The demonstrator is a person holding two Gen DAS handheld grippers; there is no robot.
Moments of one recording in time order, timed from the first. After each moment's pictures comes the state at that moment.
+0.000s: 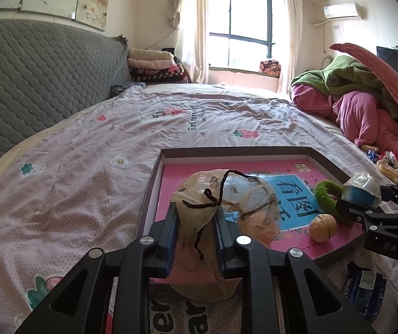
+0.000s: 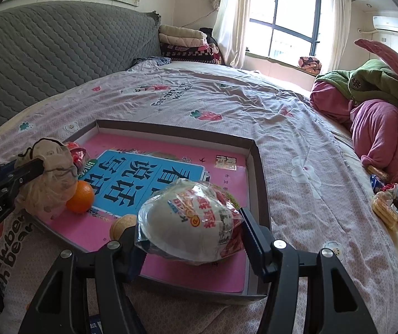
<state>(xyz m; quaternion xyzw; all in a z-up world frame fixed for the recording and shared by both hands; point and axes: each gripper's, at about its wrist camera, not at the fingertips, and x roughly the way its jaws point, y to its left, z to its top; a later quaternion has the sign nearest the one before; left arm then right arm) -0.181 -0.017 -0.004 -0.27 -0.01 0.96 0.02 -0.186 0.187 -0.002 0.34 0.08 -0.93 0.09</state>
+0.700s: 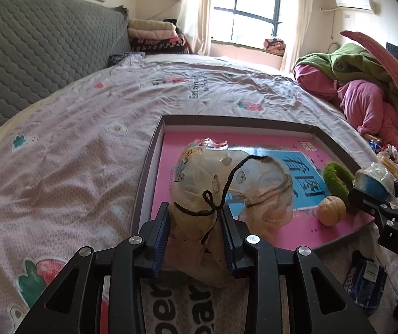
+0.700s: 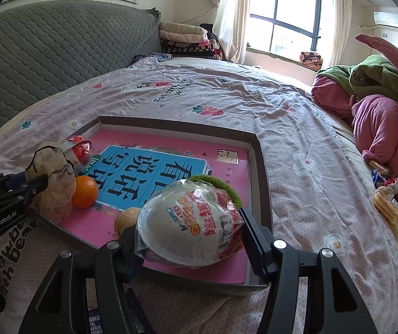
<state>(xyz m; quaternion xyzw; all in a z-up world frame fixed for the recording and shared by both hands) -0.194 -0.028 -0.017 -0.34 -0.04 0.94 0.02 -0.181 0.187 -0.002 0.35 0.08 -0.93 0.10</state>
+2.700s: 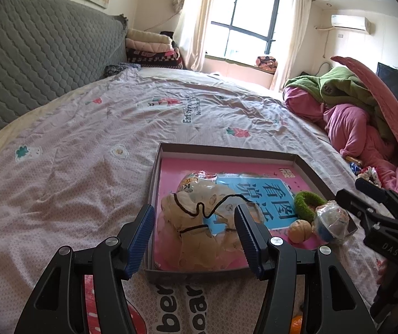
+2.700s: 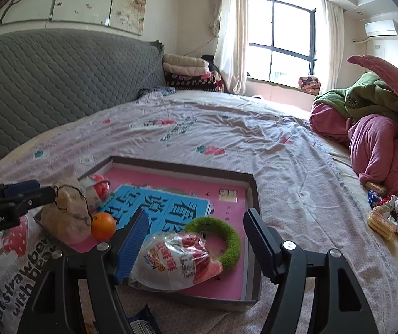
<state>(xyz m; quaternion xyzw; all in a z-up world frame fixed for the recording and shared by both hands) -0.171 -0.044 0.026 -0.30 -0.07 0.95 0.05 -0.163 0.194 0.036 0.26 0.05 -0.96 0.11</state>
